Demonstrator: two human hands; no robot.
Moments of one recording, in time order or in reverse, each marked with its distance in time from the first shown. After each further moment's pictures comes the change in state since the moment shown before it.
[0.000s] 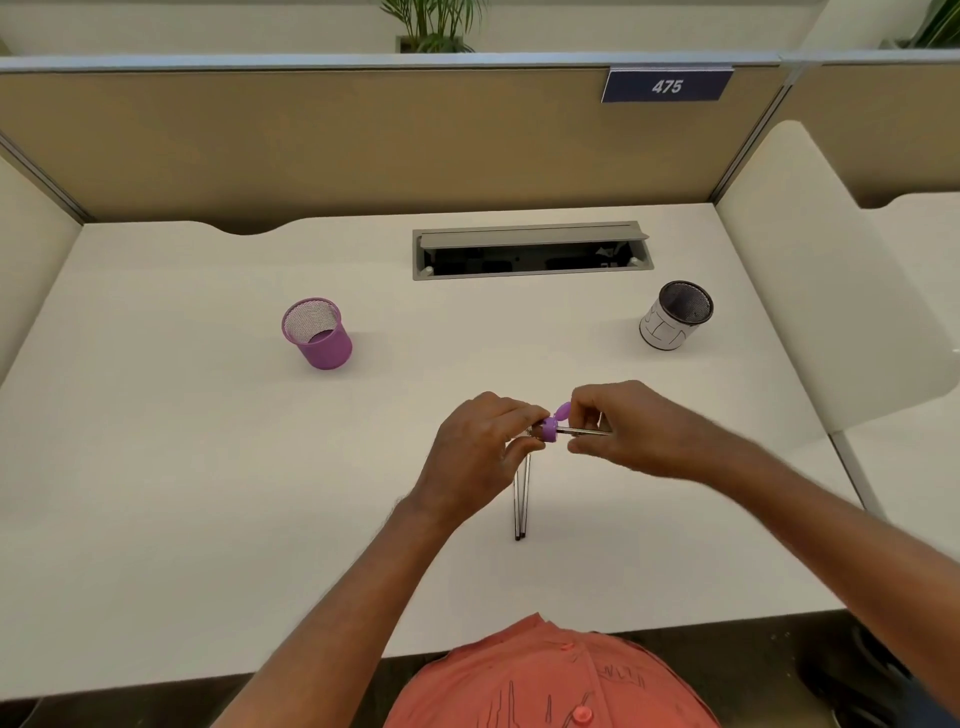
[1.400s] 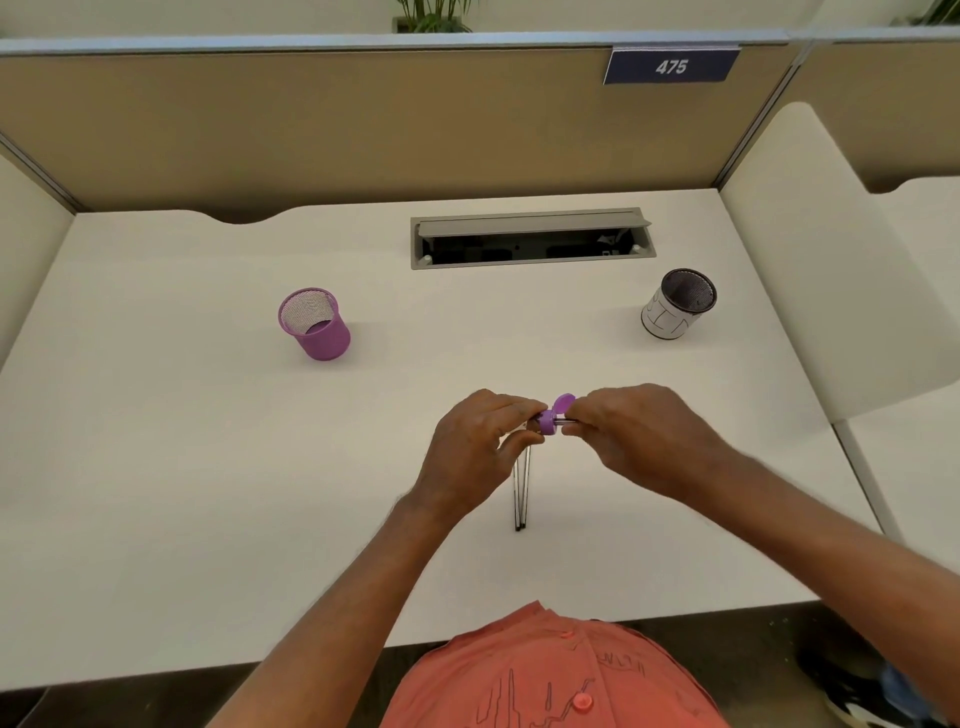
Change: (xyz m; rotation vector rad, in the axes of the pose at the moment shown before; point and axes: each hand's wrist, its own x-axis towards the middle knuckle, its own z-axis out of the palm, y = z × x) left_hand -0.005 -0.007 0.010 -0.067 0.051 -0.033; right_hand -0.014 -0.012 0.011 -0.593 0.179 -0.218
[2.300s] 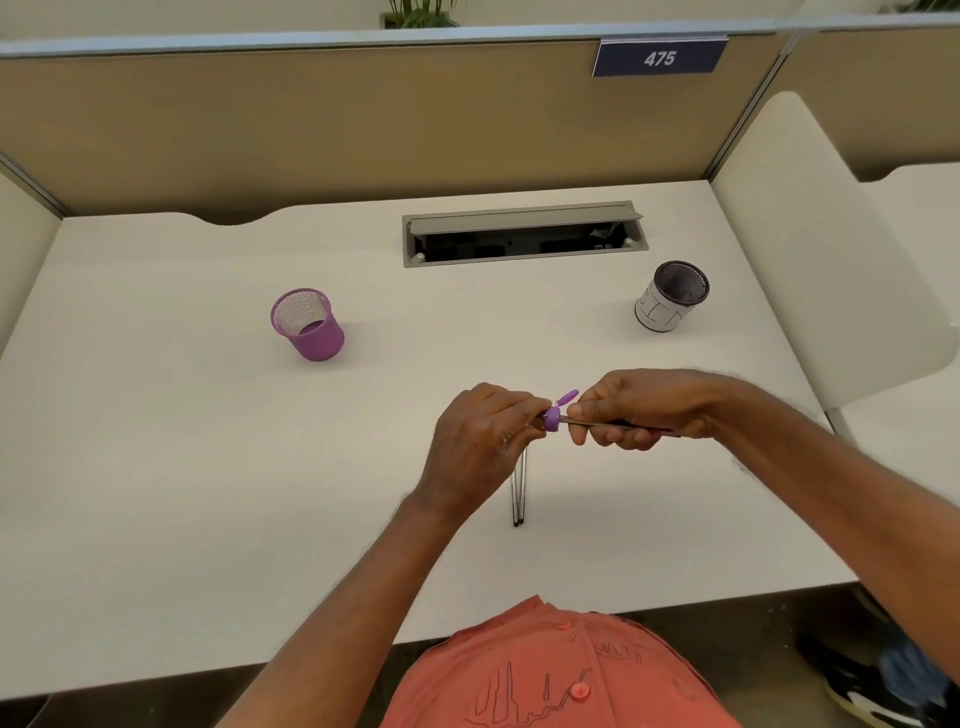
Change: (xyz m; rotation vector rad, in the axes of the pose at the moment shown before) left_hand 0.003 0.001 0.008 0.118 0.098 0.158; right_hand 0.026 0.046 -0.003 1.229 -0.764 0.406
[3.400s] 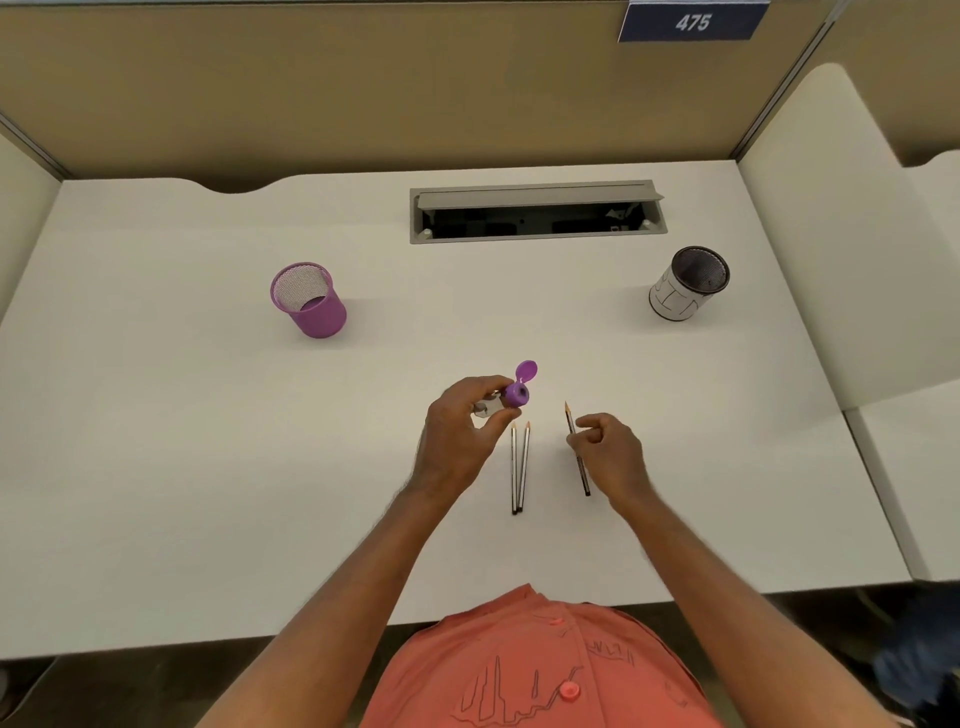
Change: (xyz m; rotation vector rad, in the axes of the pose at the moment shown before) left_hand -0.020 -0.026 0.026 -0.450 0.034 -0.502; right_hand 0.113 0.122 0.069 0.247 0.947 0.018
